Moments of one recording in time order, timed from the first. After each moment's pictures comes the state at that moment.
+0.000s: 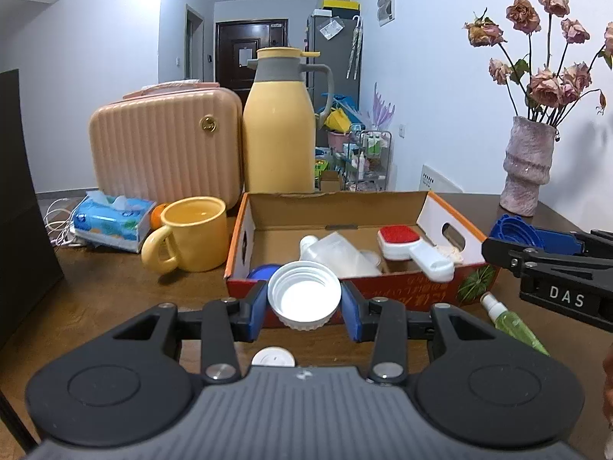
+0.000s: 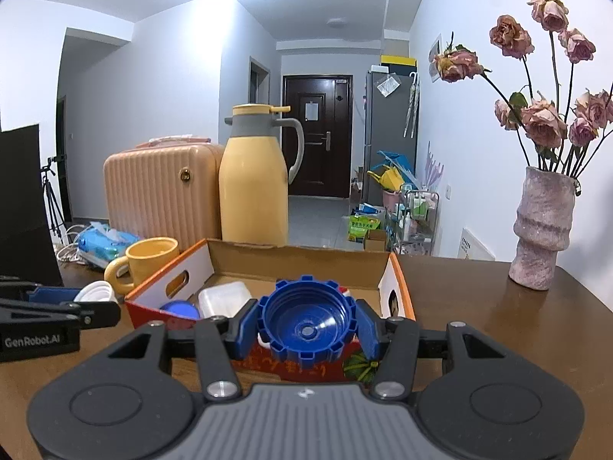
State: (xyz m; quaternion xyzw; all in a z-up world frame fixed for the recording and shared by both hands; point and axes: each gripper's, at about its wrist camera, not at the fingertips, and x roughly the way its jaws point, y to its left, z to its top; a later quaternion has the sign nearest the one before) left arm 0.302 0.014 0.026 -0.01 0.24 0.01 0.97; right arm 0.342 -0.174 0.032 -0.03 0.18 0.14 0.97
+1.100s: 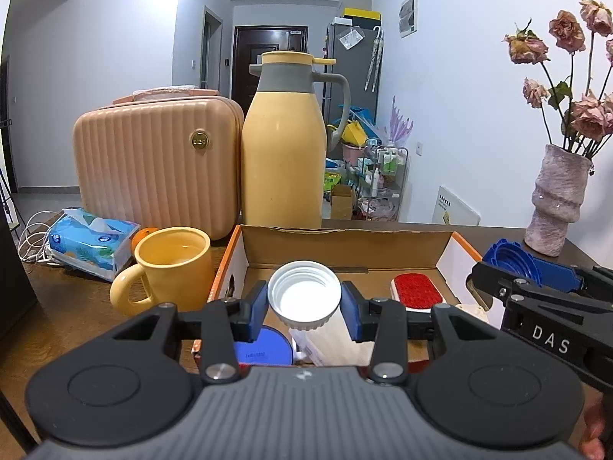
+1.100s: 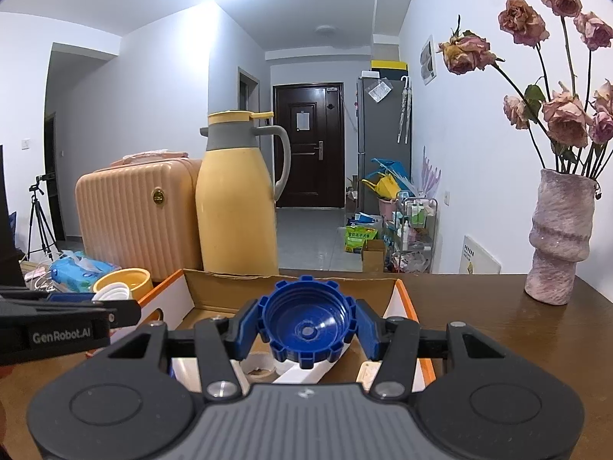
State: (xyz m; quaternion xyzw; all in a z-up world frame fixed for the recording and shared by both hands) left arm 0.389 0.008 0.027 -0.03 0.23 0.04 0.97; right arm 0.416 -0.163 0.027 -0.01 0.17 0.13 0.98
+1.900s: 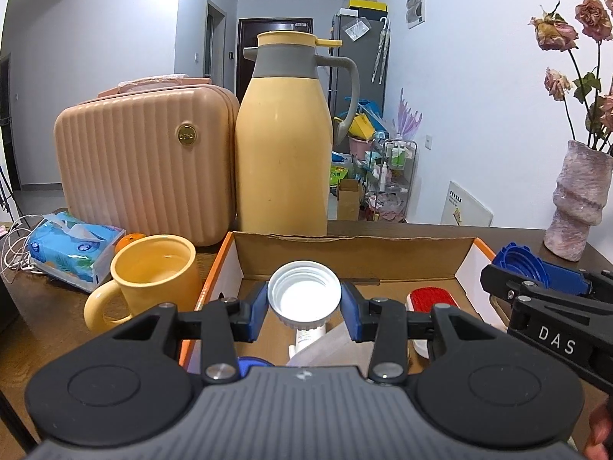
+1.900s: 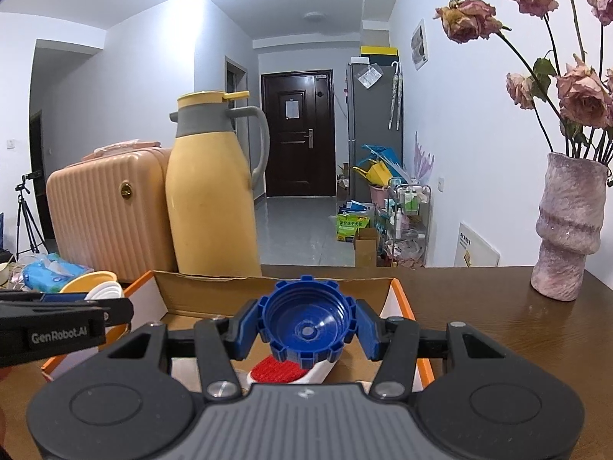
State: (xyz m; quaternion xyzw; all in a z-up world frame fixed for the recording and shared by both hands) left arm 0.443 0.009 0.016 -0.03 0.24 0.05 0.97; right arm 0.470 -0.164 0.013 0.00 0.19 0.11 0.98
